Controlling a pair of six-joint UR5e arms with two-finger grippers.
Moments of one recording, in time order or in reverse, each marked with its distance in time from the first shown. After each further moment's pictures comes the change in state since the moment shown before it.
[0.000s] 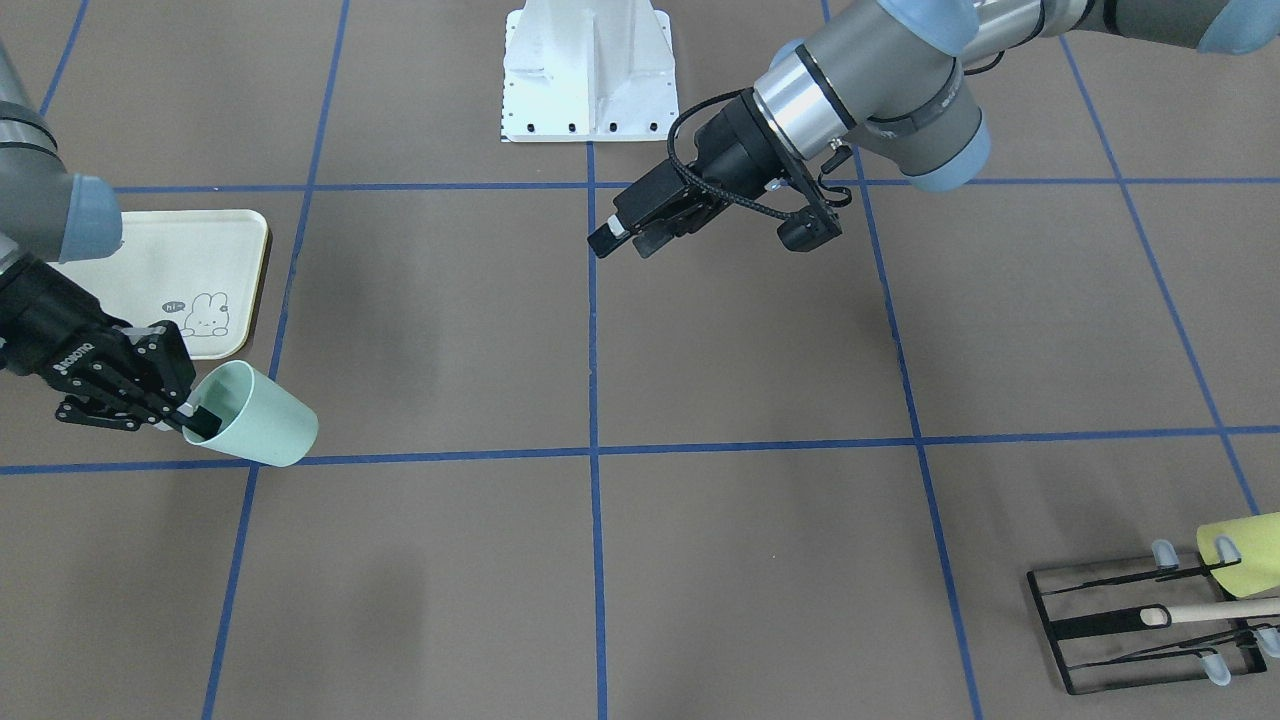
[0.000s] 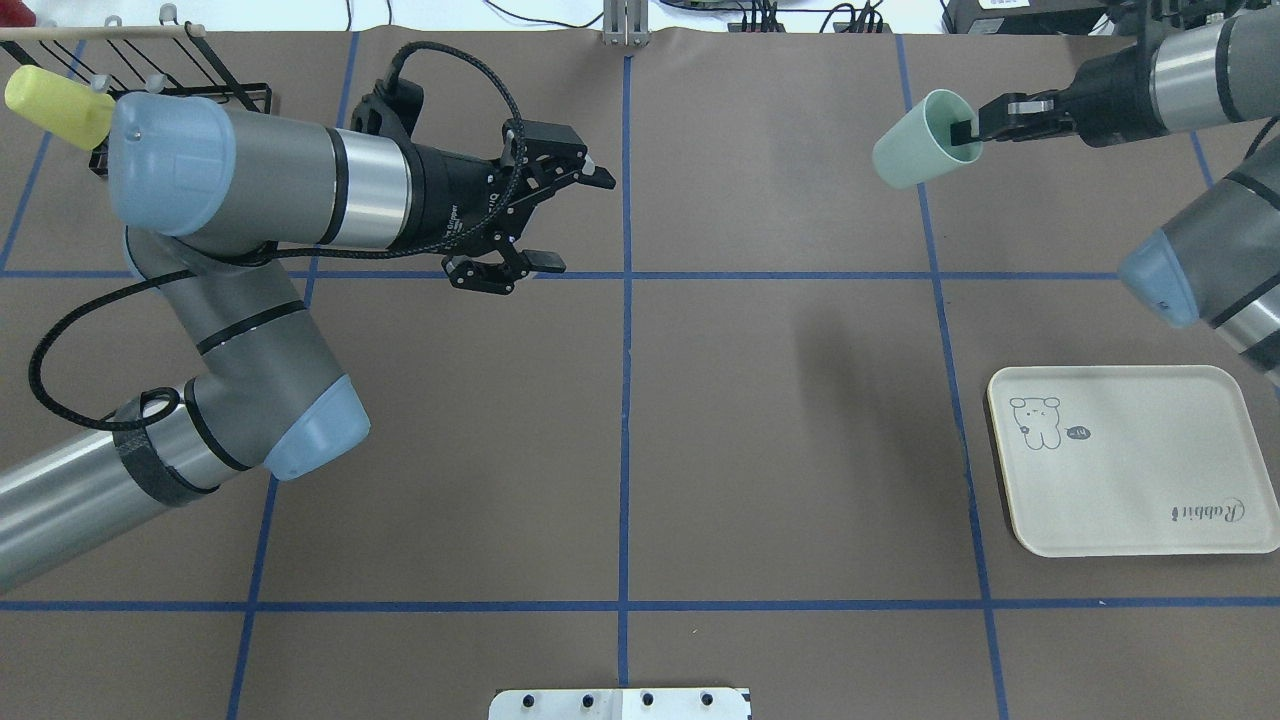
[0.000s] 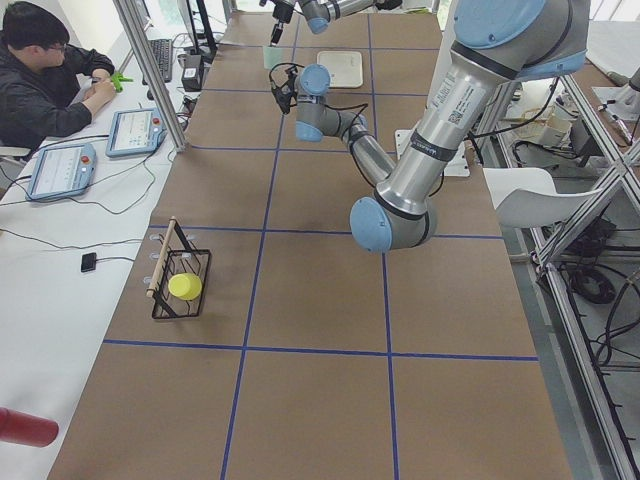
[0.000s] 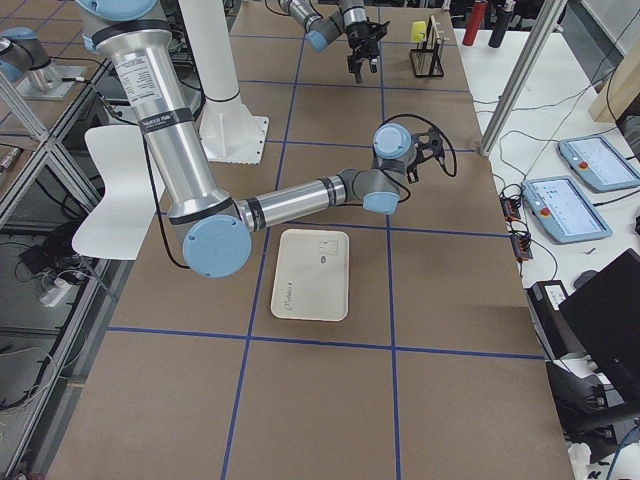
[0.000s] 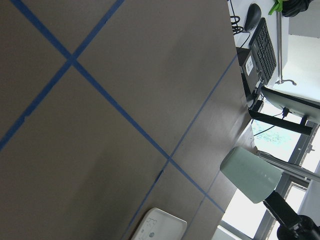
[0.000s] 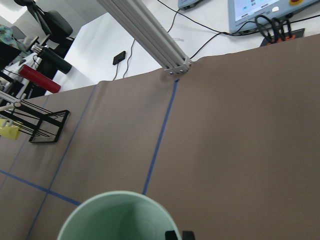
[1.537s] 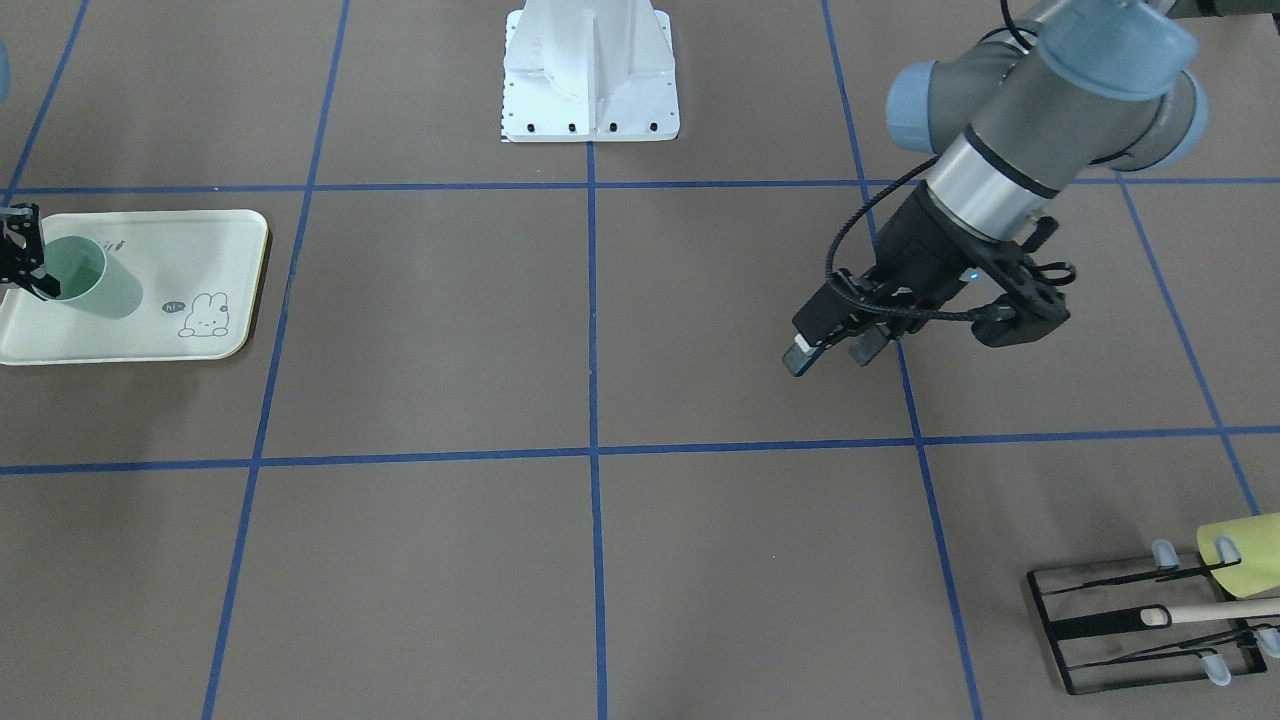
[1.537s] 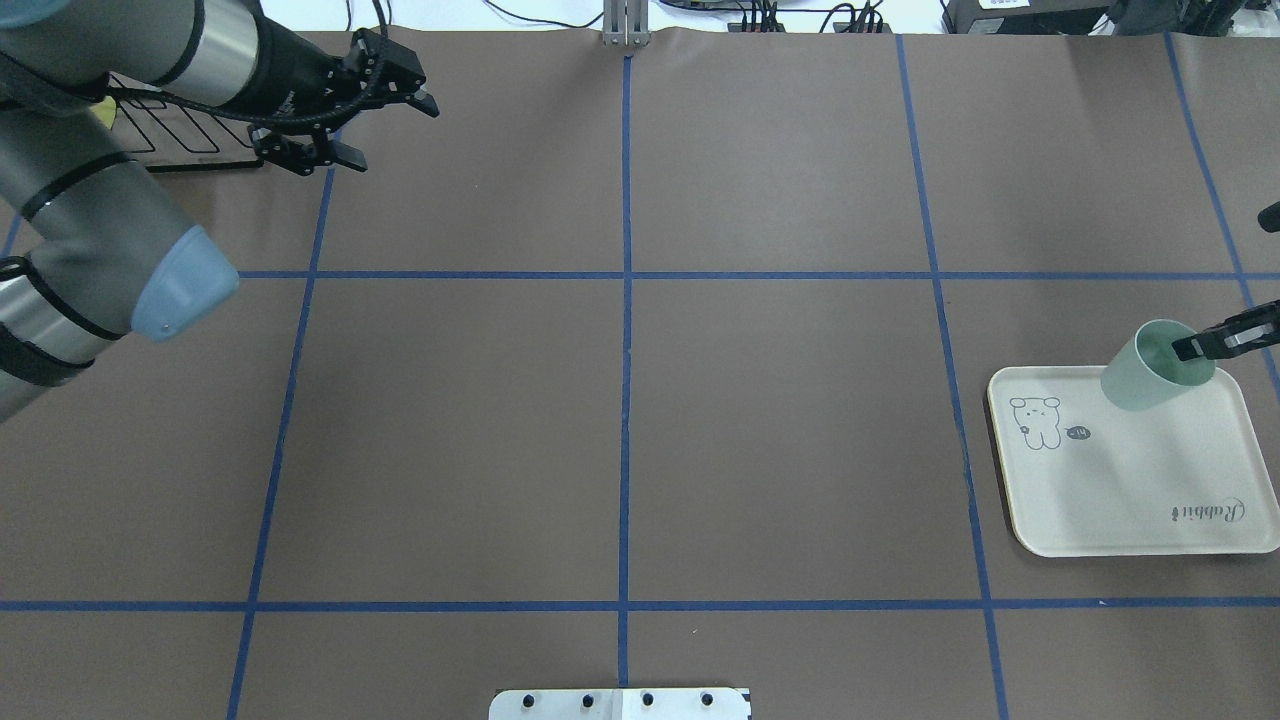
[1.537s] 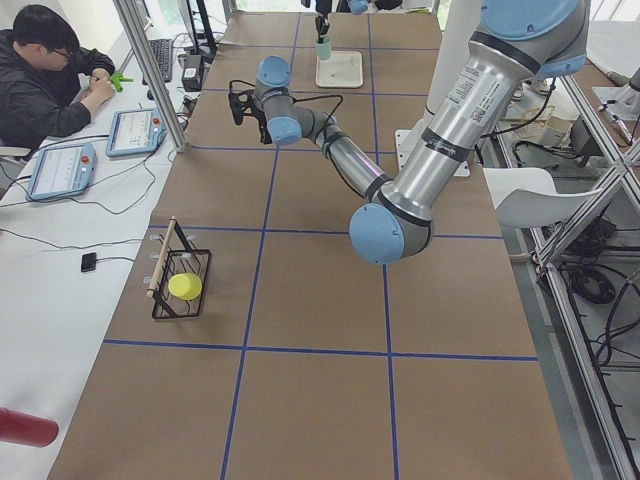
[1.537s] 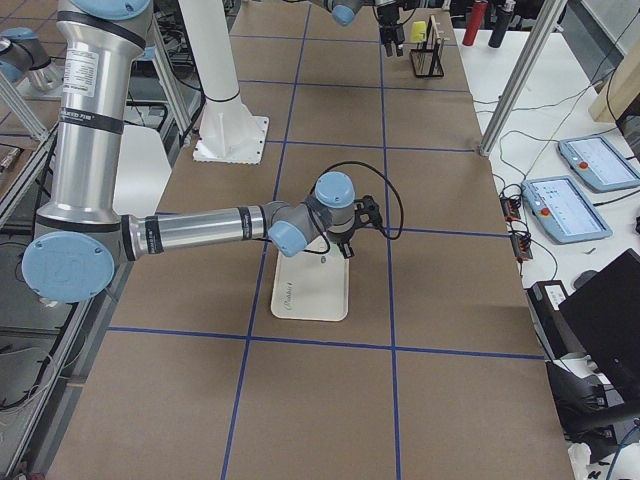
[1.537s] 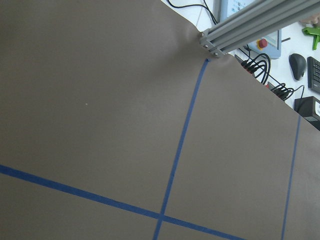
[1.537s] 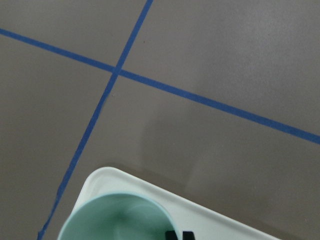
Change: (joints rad) left arm -0.260 0.083 -0.022 0.419 -0.197 0.537; right arm 0.009 -0.510 0.353 -0.517 0.044 -0.640
